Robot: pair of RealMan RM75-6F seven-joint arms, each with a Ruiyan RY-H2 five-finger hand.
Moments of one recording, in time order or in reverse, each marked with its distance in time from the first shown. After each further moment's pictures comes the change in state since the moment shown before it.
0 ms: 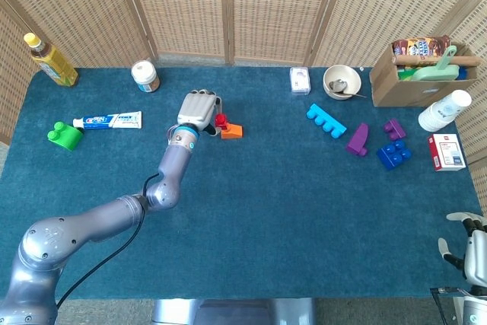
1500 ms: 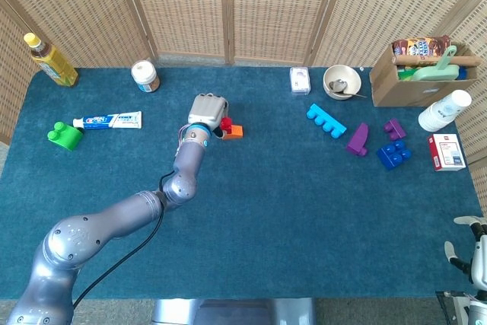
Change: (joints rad) left arm -0.124 -0.046 0.020 0.106 -0.313 -0.053 0.242; right arm -0.026 -0.011 0.006 0.035 -0.003 0.011 0.036
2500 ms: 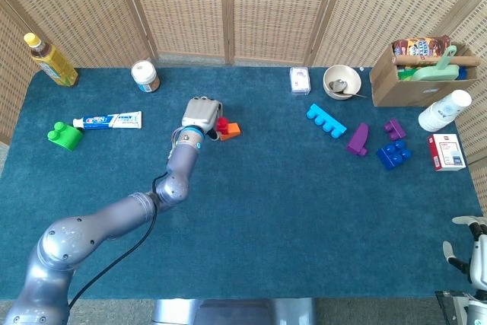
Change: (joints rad) left arm 0.053 0.009 0.002 -0.015 0.078 -0.018 -0.065; right arm -0.001 0.002 0.004 -0.007 -0.001 -0.007 0.002
